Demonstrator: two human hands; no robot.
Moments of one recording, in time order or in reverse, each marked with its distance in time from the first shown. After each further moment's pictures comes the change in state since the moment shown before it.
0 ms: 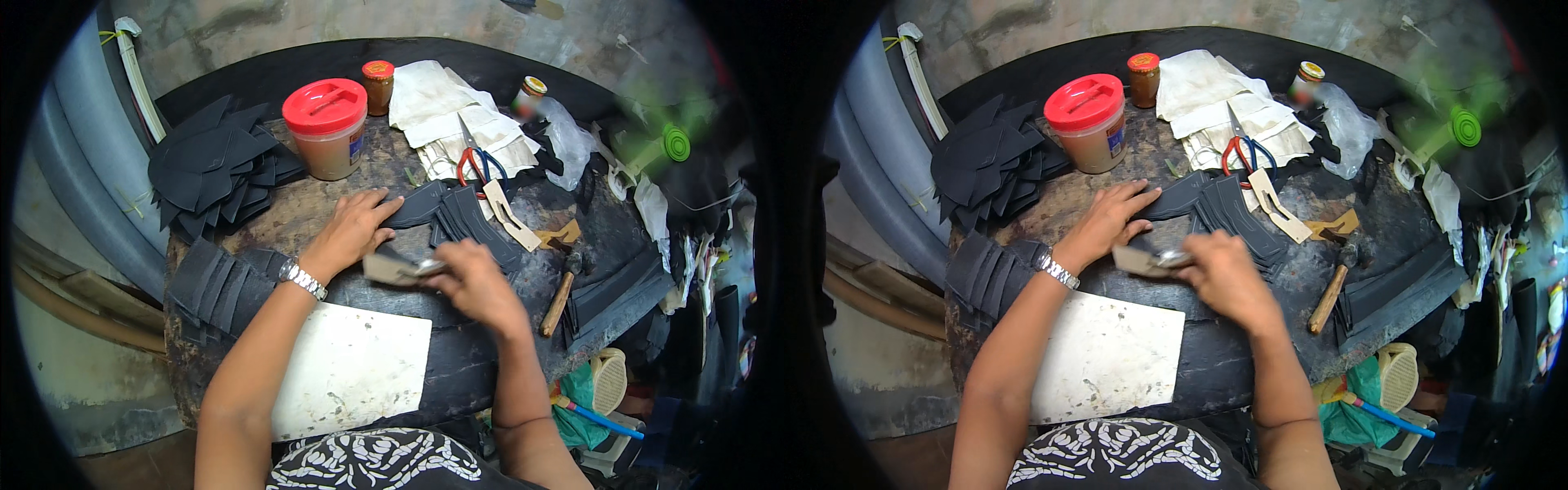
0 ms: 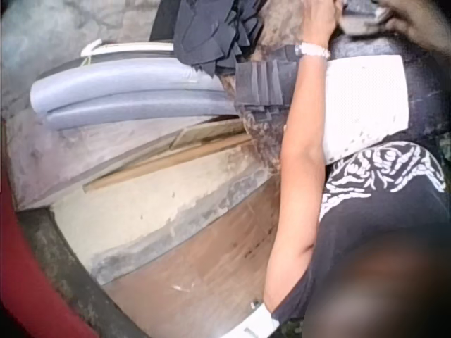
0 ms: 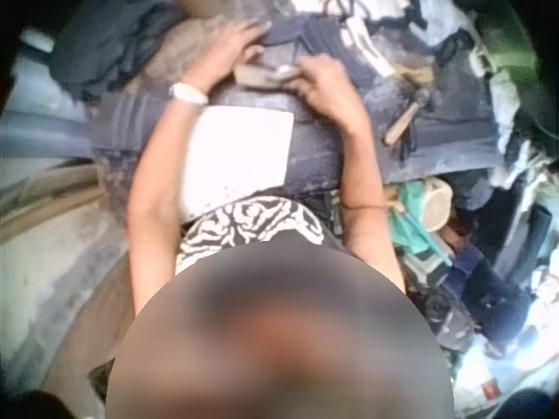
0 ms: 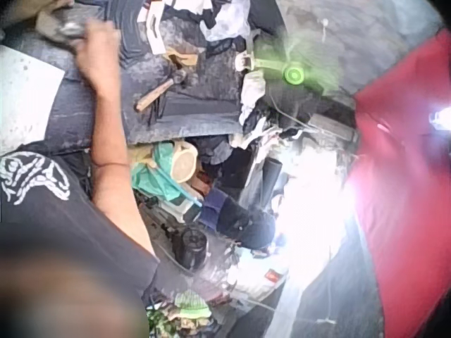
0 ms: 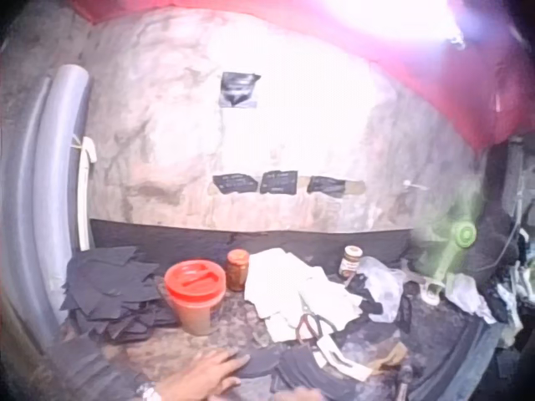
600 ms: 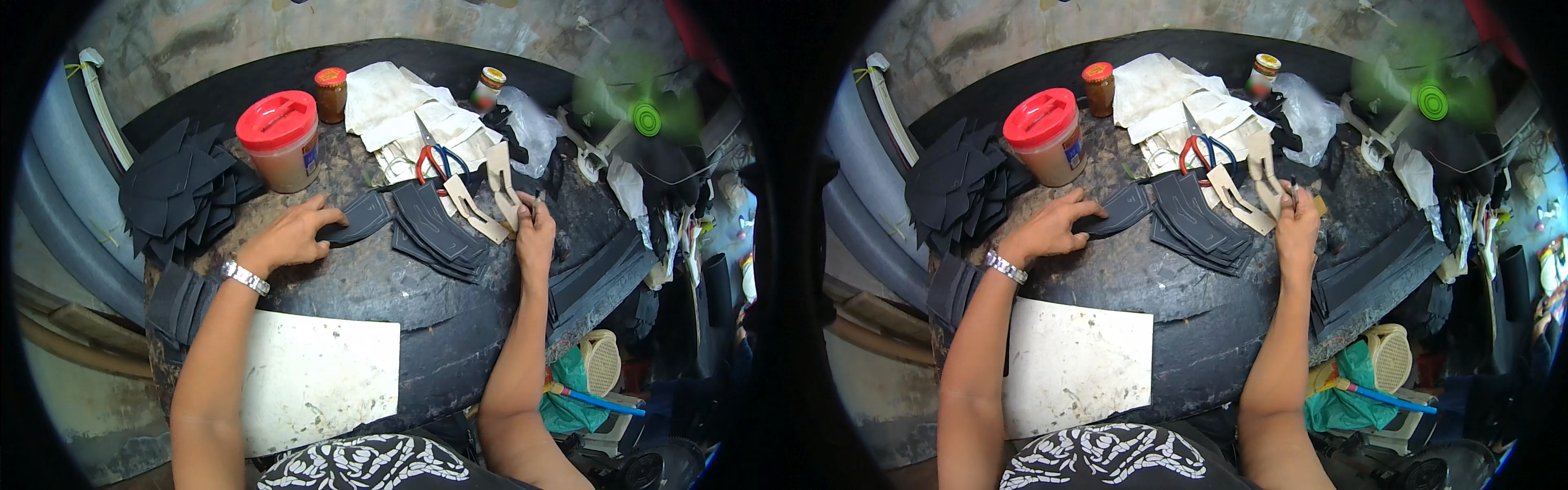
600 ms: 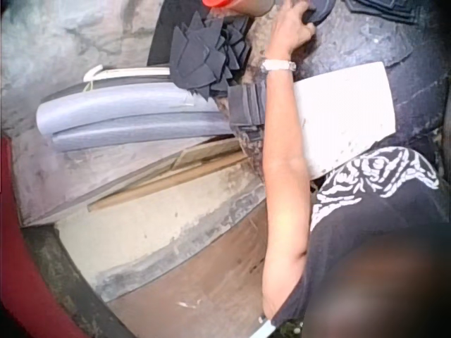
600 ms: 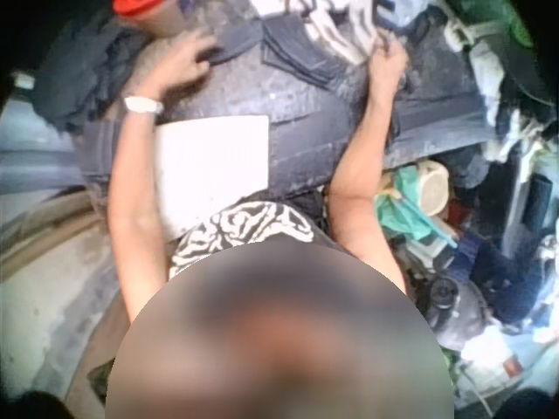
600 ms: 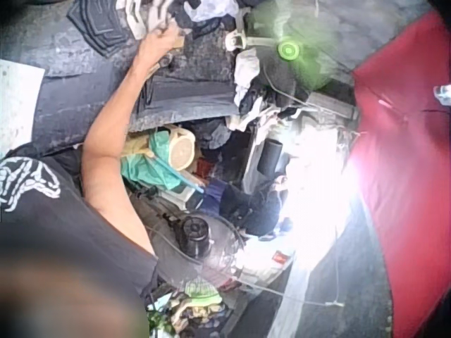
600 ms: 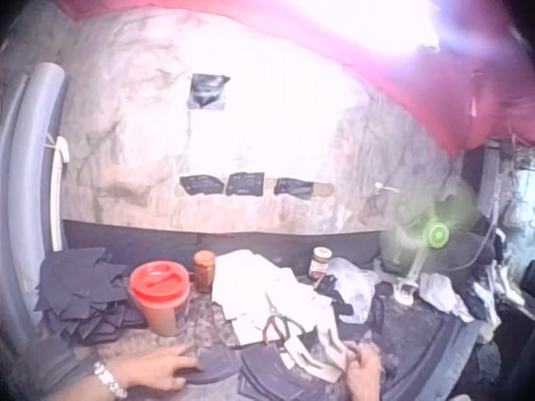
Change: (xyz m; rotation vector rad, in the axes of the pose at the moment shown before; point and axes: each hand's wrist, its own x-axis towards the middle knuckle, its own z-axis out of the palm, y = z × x) left_hand 0.015 -0.015 -0.045 -0.078 -0.386 -0.068; right_hand -0.005 0.138 -0.043 -0.017 0.885 0.329
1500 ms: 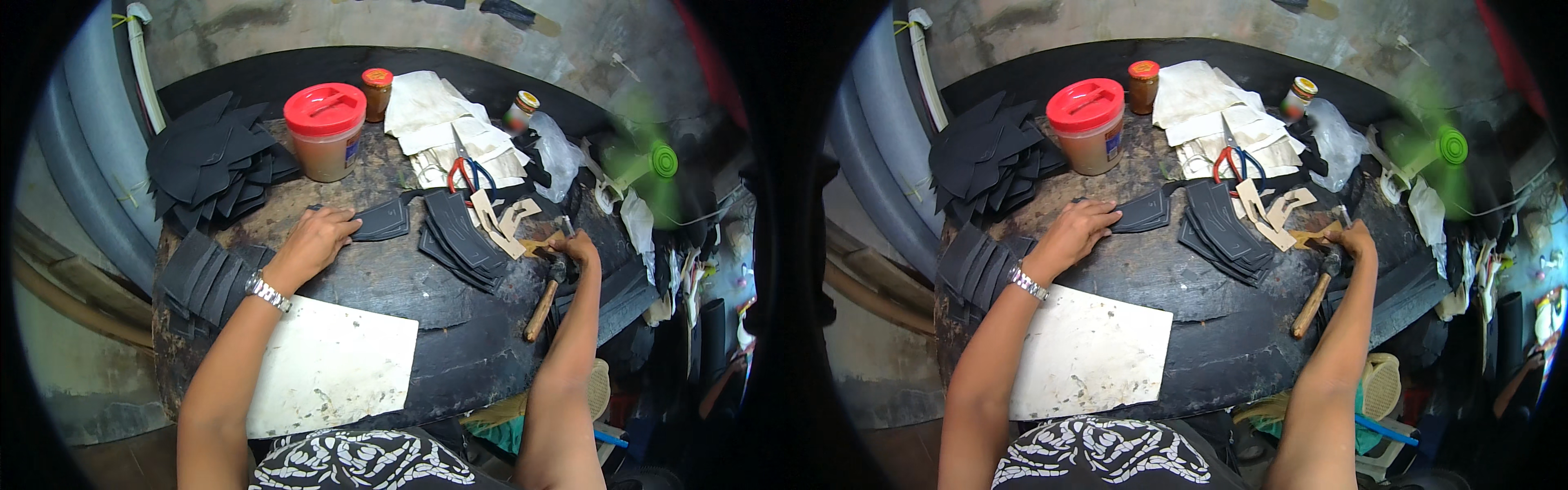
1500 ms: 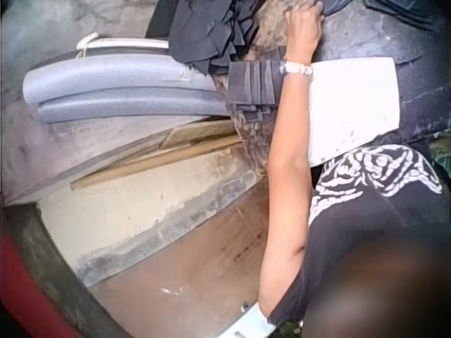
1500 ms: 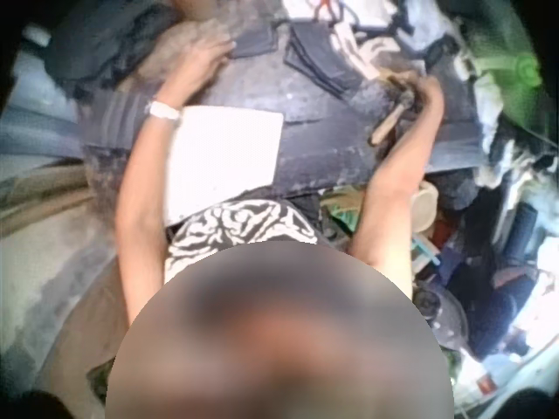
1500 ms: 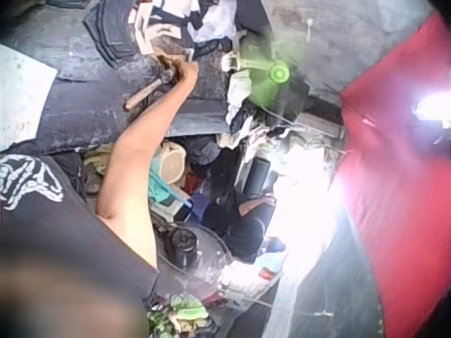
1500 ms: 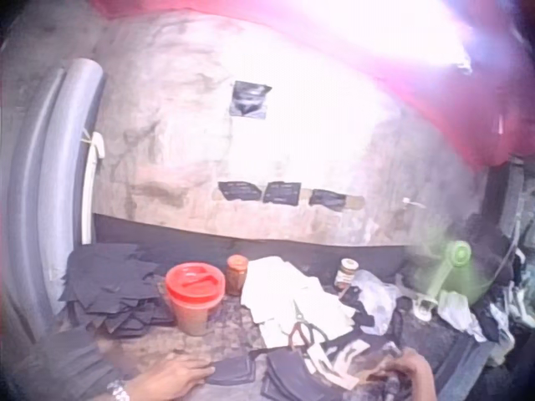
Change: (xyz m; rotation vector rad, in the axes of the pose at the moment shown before) left_hand -0.037 -0.005 0.042 0.111 0.354 0.009; right_hand 0.111 0.132 -0.054 -0.448 -0.562 0.522
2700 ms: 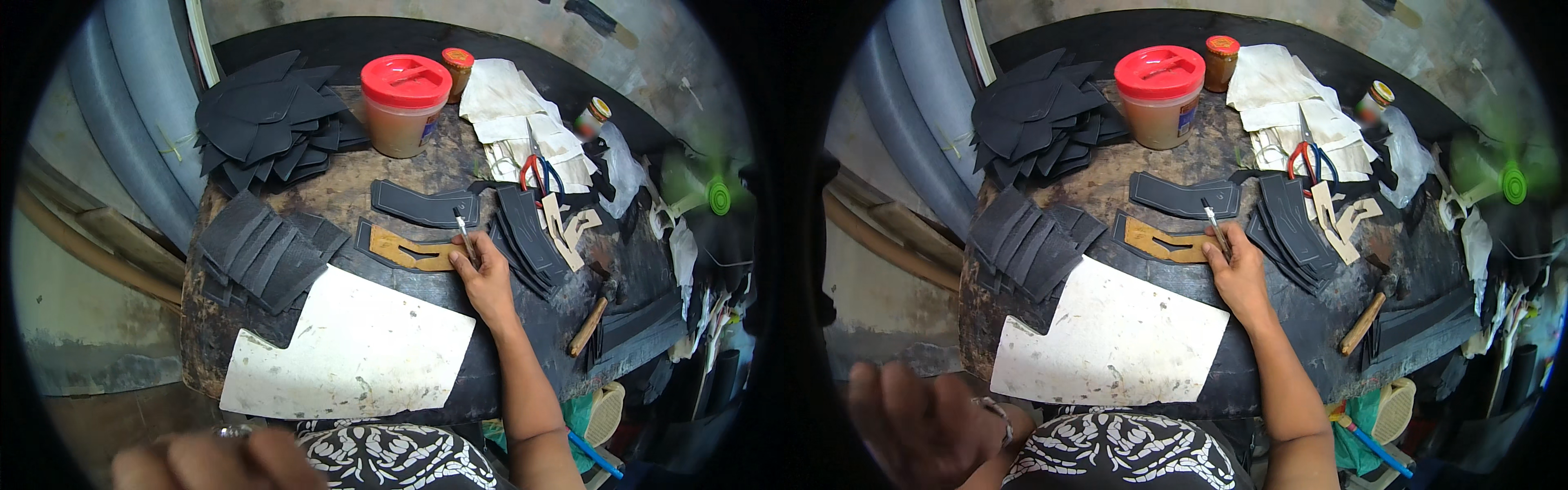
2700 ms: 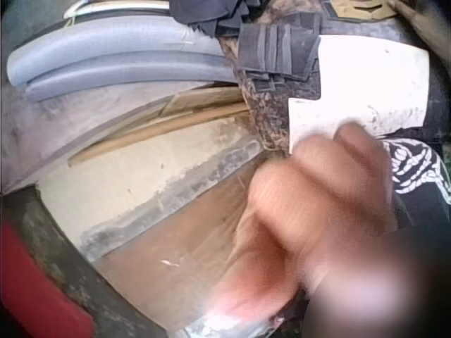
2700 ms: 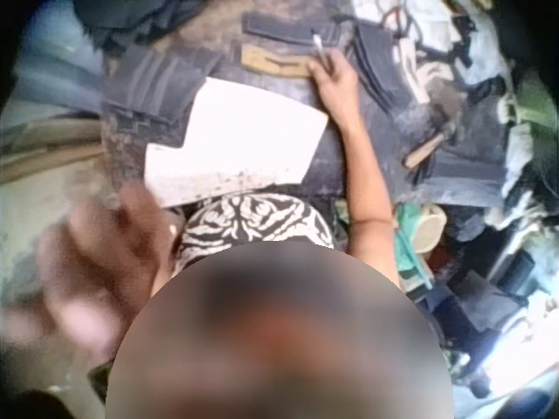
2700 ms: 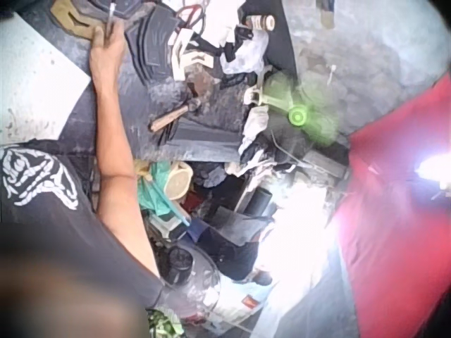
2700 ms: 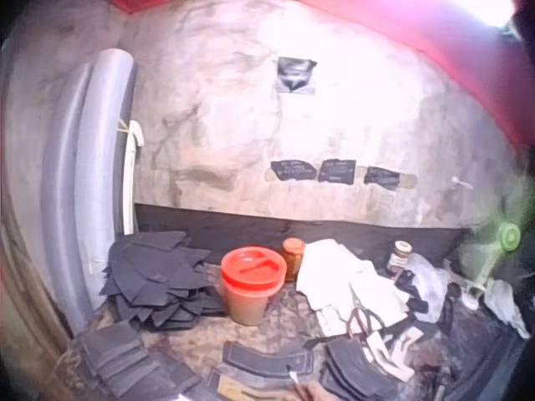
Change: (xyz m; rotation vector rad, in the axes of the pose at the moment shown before) left_hand -0.120 0.187 -0.174 -1.575 0.460 0.108; right_hand -0.259 -0.193 0.169 0.657 -0.376 -0.652
